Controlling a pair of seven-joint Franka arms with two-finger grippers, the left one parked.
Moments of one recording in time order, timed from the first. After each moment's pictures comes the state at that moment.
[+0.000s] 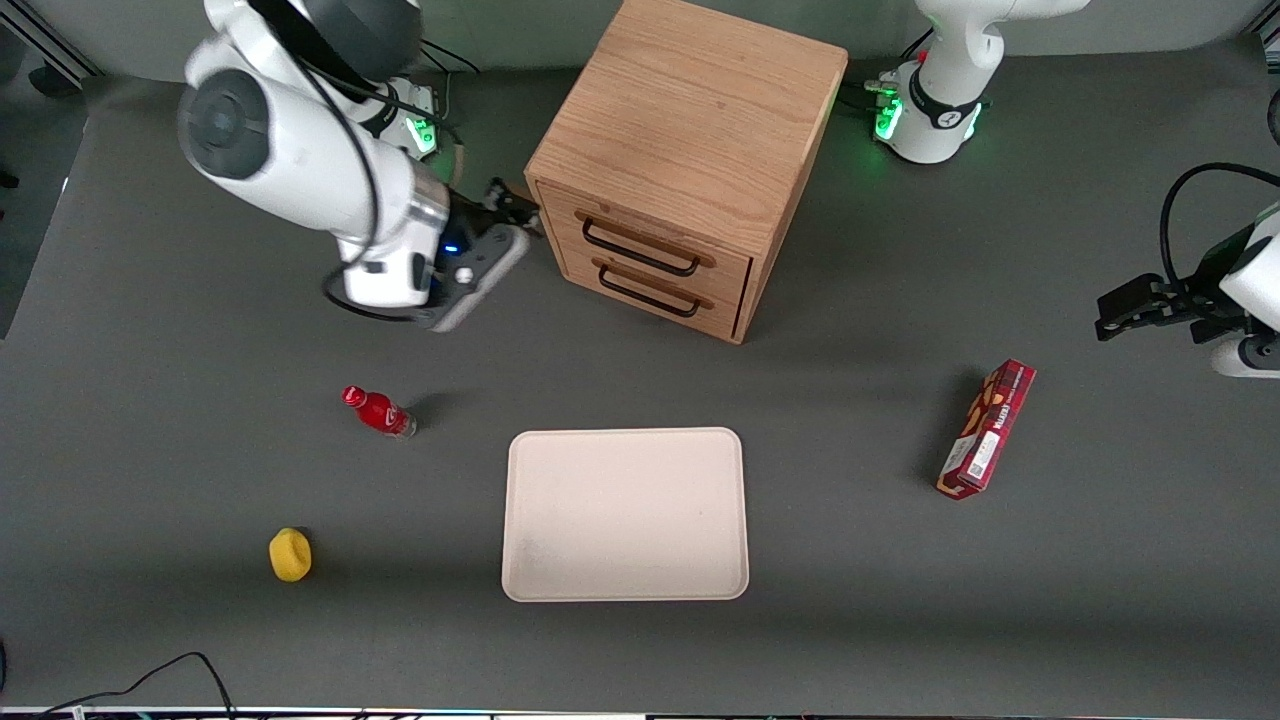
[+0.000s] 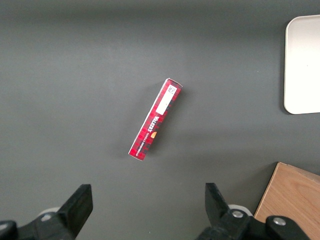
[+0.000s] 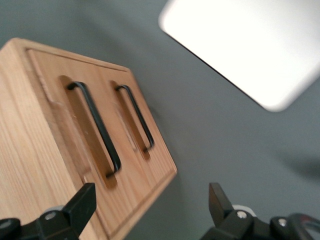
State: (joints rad) arm 0.10 0.26 0.49 -1.53 0.26 1.73 -0.21
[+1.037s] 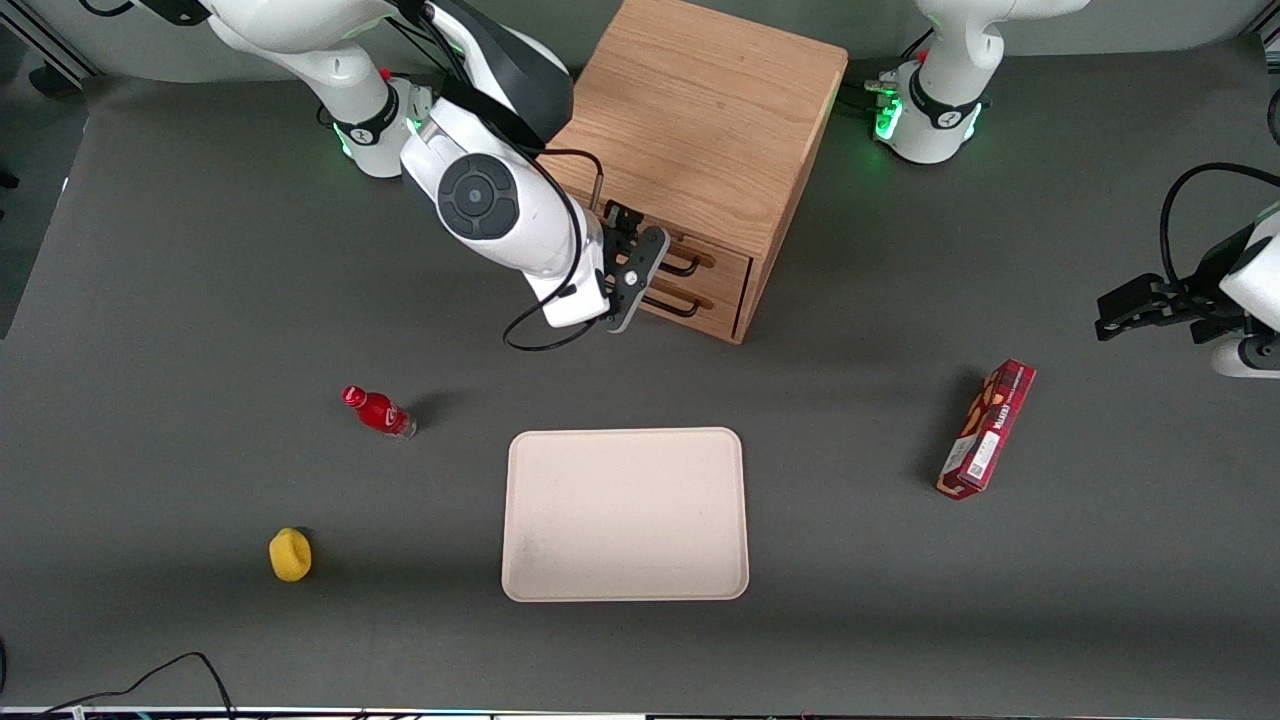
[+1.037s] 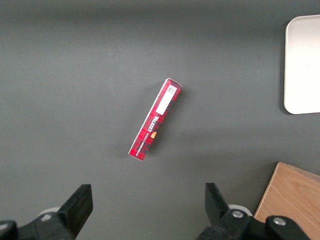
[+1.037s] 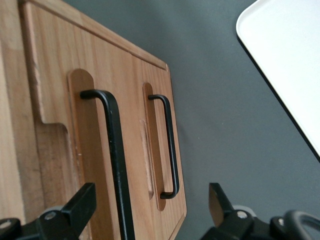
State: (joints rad) arm 0.18 0.45 0.63 -1.56 0.12 1.89 -0.27
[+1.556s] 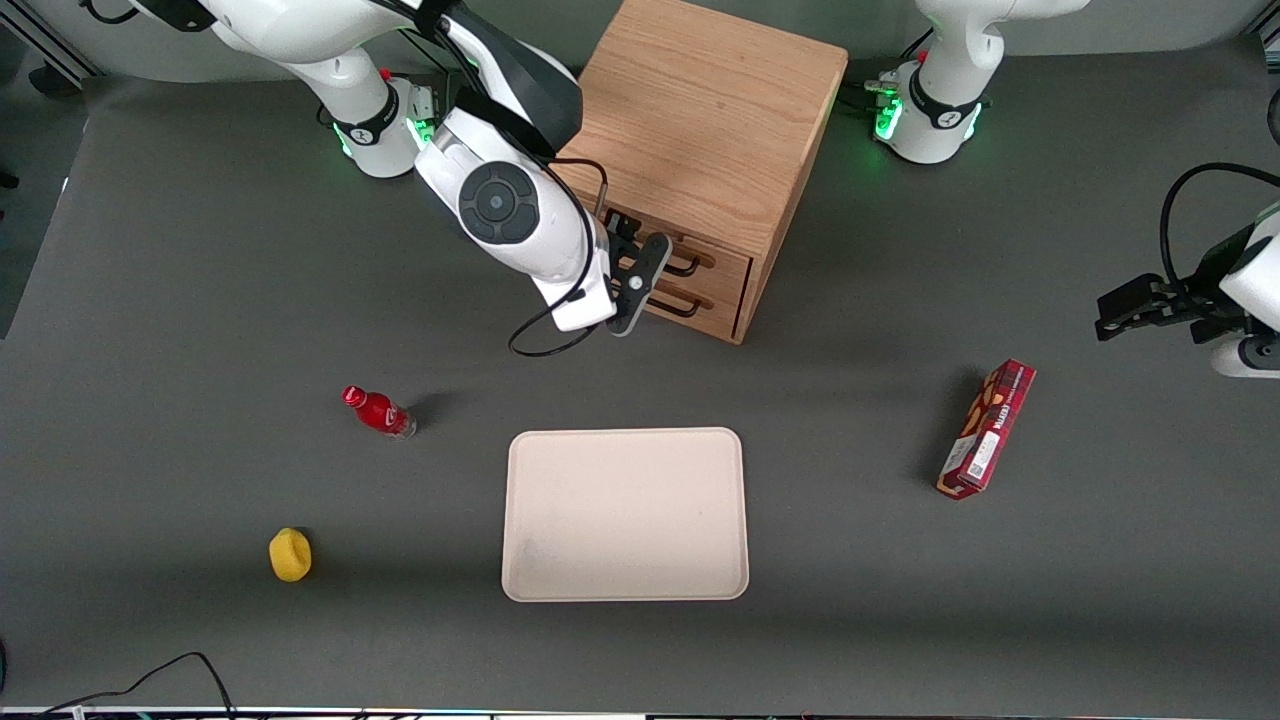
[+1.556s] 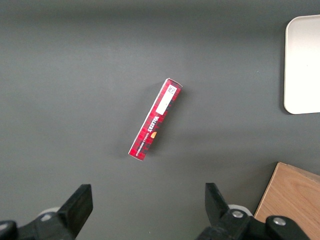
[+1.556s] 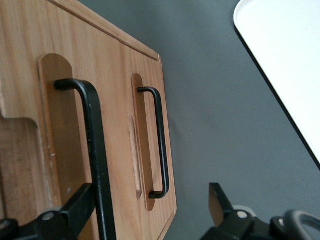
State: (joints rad) arm 0.18 0.48 0.63 -1.57 0.06 1.90 -0.27
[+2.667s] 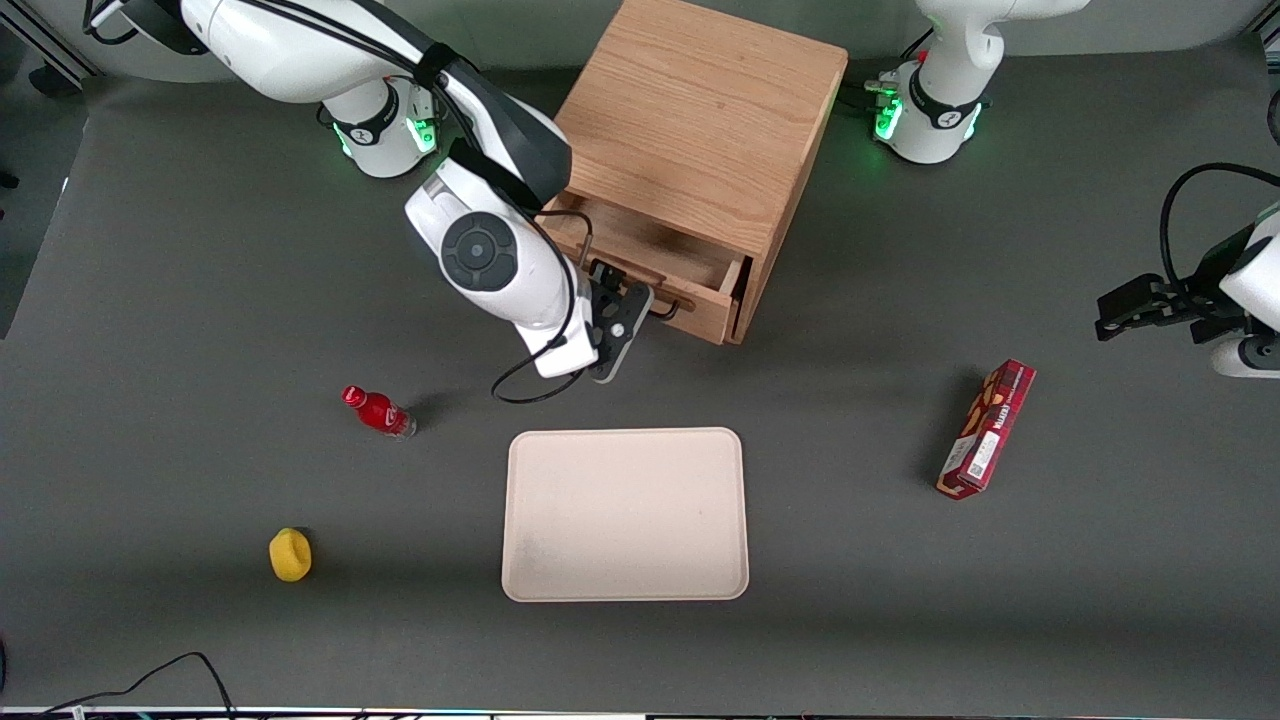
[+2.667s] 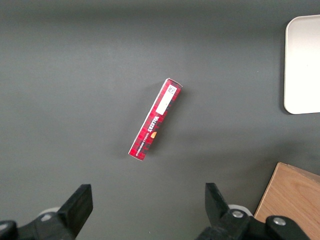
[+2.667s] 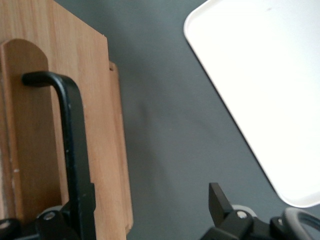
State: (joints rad) arm 0.17 0.54 0.56 -1.54 -0.01 1.99 -0.35
